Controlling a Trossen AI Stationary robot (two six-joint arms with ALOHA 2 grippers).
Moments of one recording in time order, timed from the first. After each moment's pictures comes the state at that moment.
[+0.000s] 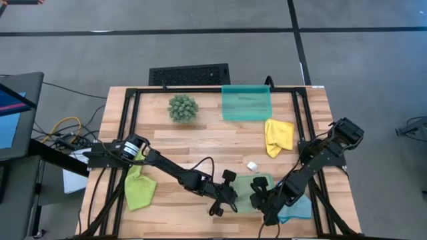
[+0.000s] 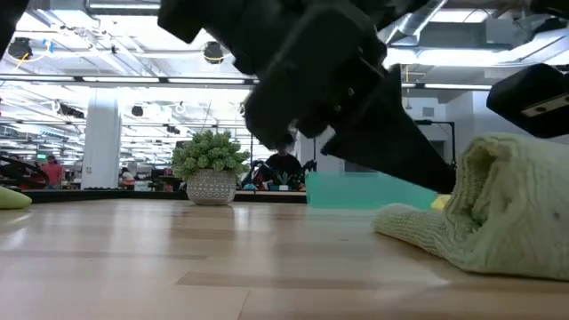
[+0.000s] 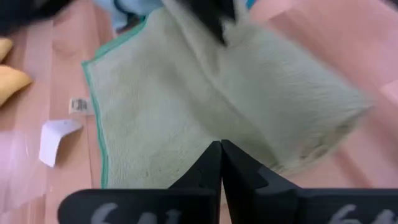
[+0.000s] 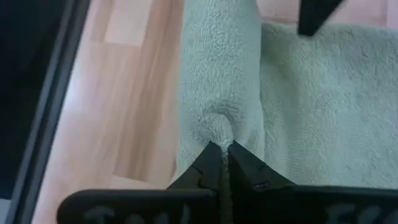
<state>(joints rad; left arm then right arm) -0.38 2.21 1.46 0.04 -0.22 0.16 0.77 1.68 0.91 -0.32 0.15 0.52</state>
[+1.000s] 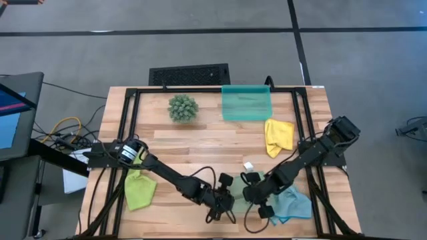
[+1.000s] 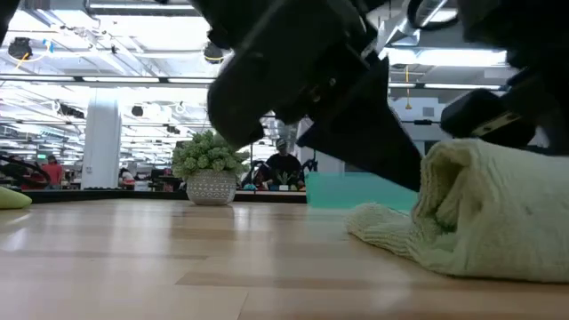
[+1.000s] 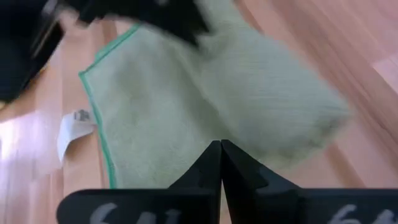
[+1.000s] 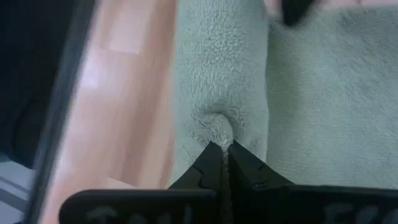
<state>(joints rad) -0.47 2.20 1.53 -0.15 -0.36 0.14 0.60 1.69 0.91 -0.31 -0.10 0.36</state>
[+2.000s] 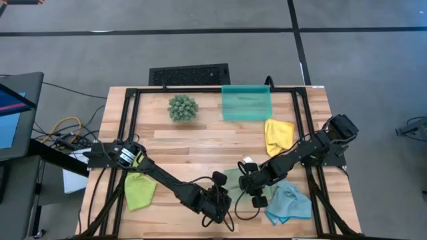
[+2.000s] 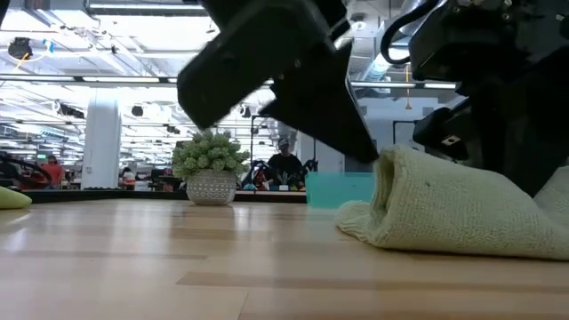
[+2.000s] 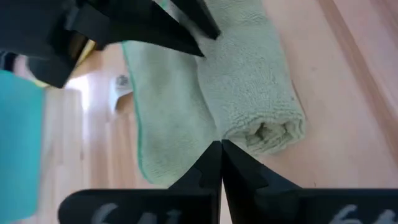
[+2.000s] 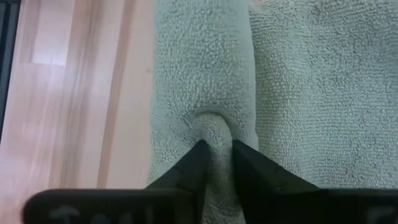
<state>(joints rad) -0.53 2.20 1.68 -0.50 -0.63 0.02 0.48 1.69 0.91 -0.36 -0.08 0.33</state>
